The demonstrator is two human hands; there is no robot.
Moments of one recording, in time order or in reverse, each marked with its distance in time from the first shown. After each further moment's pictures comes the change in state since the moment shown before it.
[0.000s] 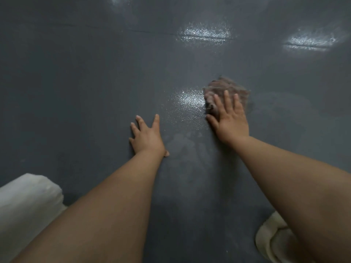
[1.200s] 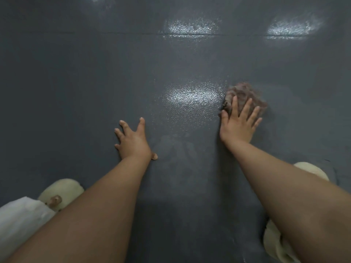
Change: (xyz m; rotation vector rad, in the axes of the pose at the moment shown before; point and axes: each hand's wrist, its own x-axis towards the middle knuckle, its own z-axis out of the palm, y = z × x) left_hand 0.003 0.002 0.001 -0.015 0.014 0.001; right_hand -0.025 0.026 0.006 0.187 0.103 0.514
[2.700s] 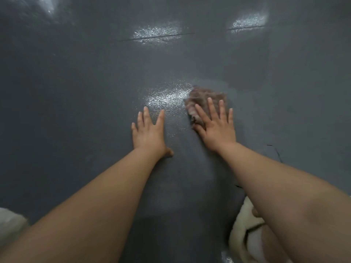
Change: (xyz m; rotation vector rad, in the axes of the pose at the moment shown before) left_hand -0.042 0.171 0.039 0.322 -0.028 0.440; right_hand 0.034 0.124 -0.030 -0.222 -0.115 -0.325
